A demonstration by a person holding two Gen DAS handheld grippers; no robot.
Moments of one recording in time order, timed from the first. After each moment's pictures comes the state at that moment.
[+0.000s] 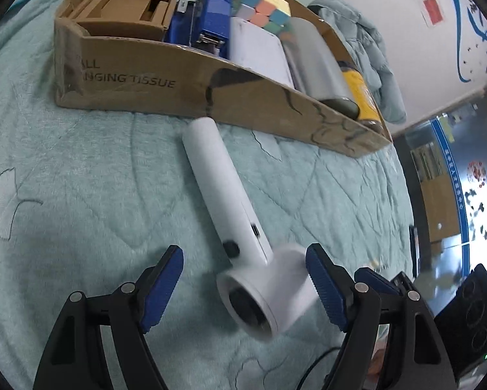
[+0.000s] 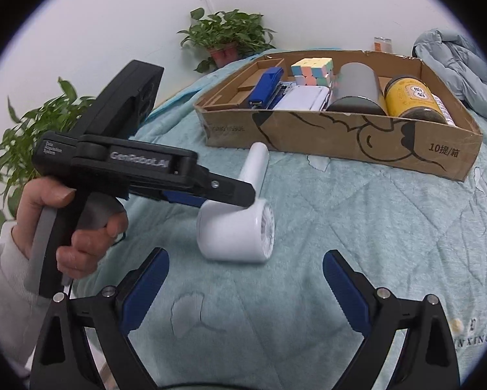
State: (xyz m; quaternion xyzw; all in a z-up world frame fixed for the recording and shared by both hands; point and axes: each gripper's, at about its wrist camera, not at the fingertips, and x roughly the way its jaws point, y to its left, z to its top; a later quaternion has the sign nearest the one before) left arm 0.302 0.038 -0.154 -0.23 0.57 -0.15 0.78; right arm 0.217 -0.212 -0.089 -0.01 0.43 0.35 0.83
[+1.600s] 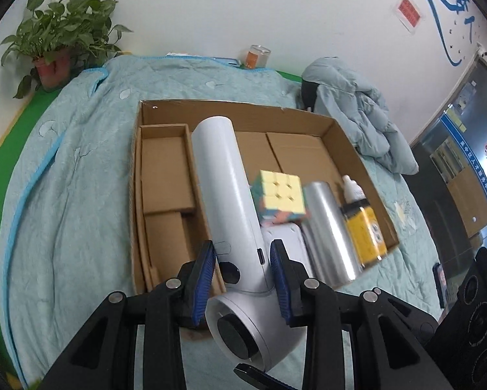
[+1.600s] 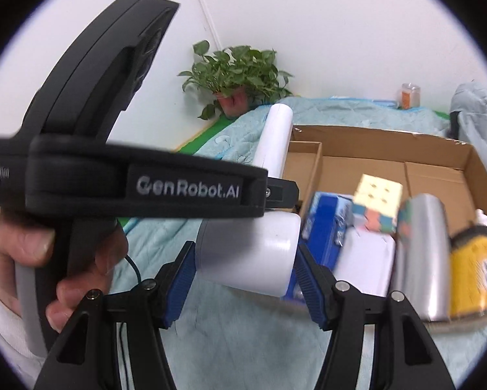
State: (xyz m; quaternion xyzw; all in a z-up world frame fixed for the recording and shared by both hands) left arm 0.445 0.116 0.028 -0.11 0.48 -0.12 0.86; right arm 0.361 -0.077 -0.005 0.01 0.39 0.35 0.85
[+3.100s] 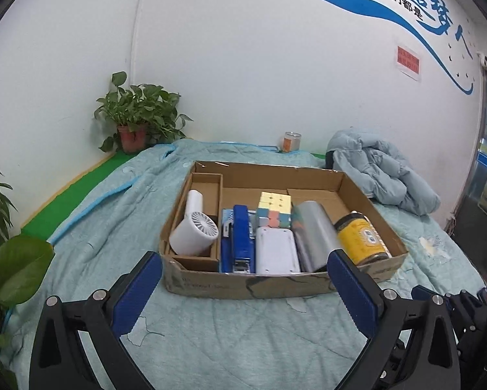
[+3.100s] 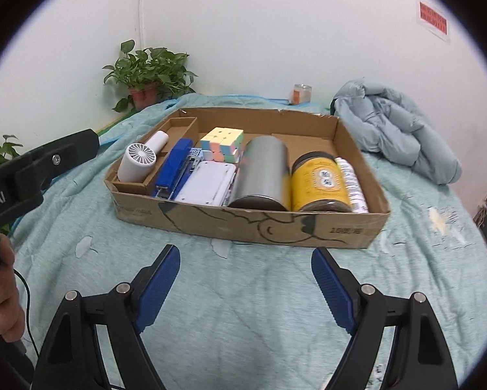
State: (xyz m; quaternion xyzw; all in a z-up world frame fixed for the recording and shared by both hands) left arm 0.209 -0.028 0.014 -0.05 0.25 0.06 0.97; right arm 0.264 -0.215 -0.028 -0.07 0.36 0.16 0.92
